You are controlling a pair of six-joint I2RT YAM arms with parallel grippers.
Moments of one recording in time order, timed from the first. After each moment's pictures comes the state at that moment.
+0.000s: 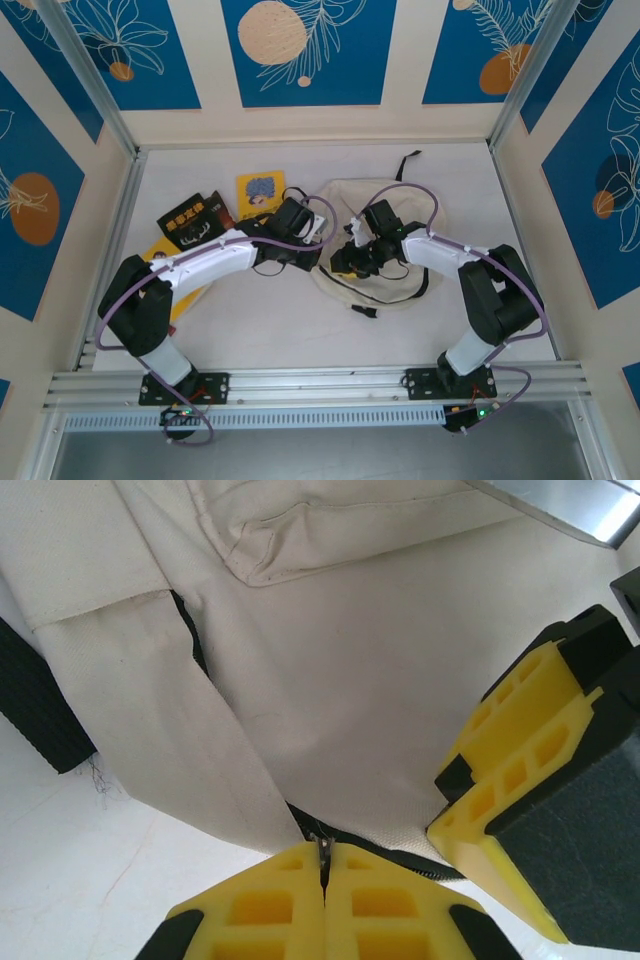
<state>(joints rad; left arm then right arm) -0.75 1.63 1.18 -0.53 0.14 -0.27 0.49 1.61 0.93 -0.44 -0.68 0.51</state>
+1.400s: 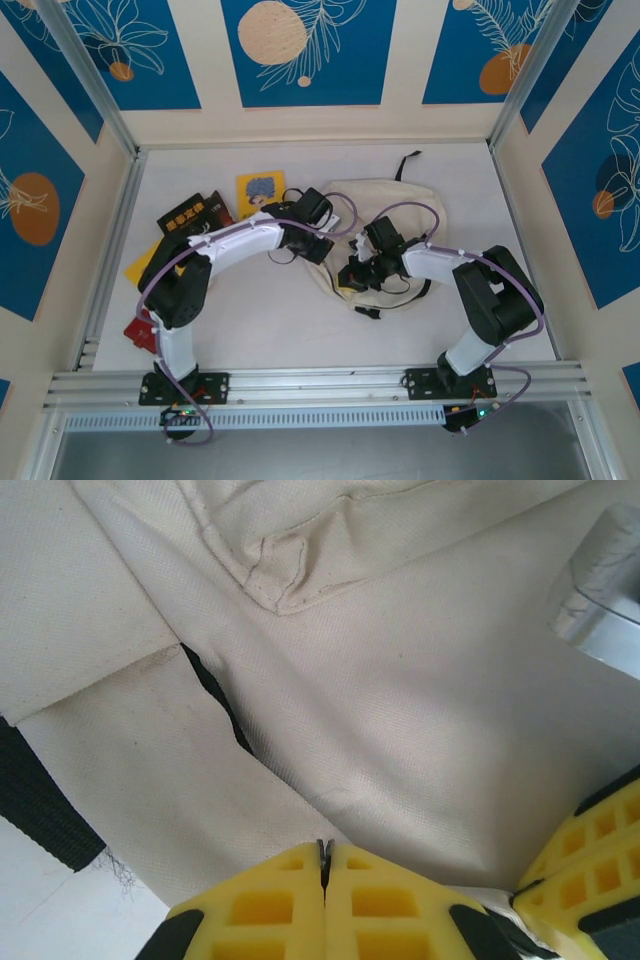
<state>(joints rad) -0.74 1.89 1.42 -0.68 0.11 -0.13 0.50 1.61 0.77 -0.30 -0.66 0.63</state>
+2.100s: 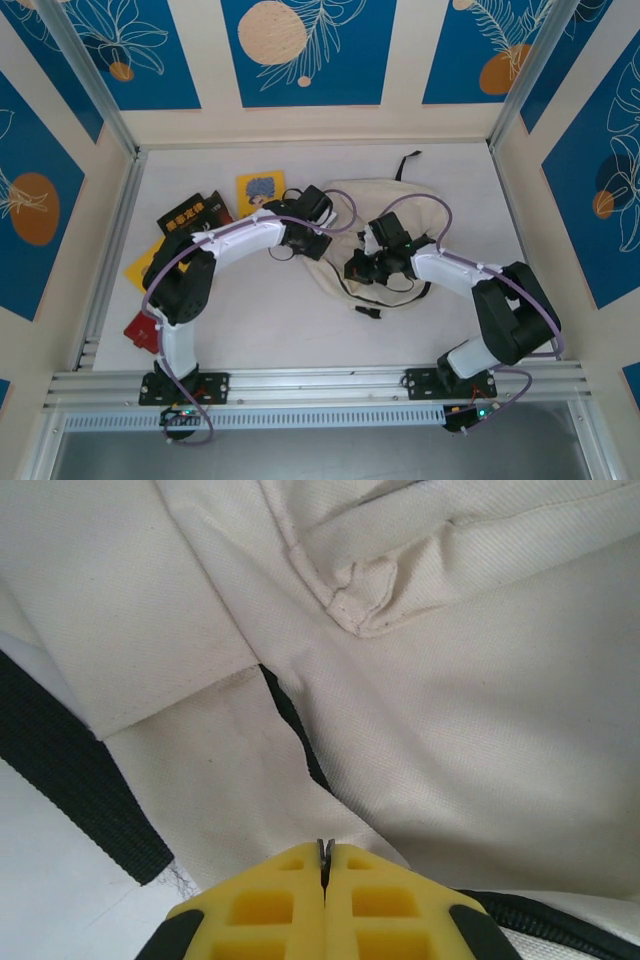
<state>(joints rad) -0.73 1.92 1.45 -0.68 0.02 -0.13 0.50 1.48 0.78 -0.36 -0.49 0.67</state>
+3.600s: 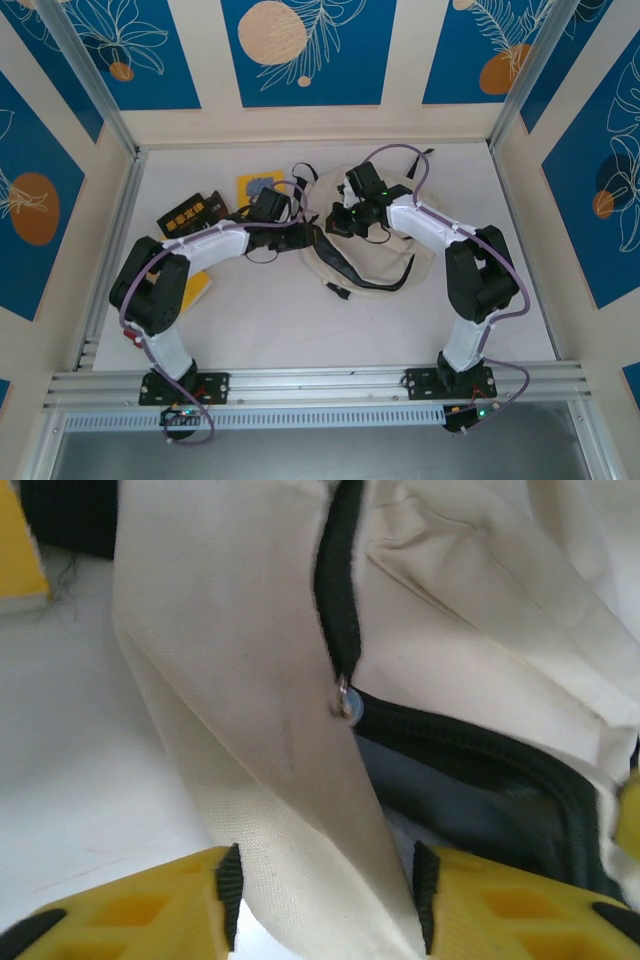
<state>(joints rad) -0.56 1.76 1.12 -0.27 0.29 -0.63 0.49 1.79 1.33 -0.58 -0.42 0.60</state>
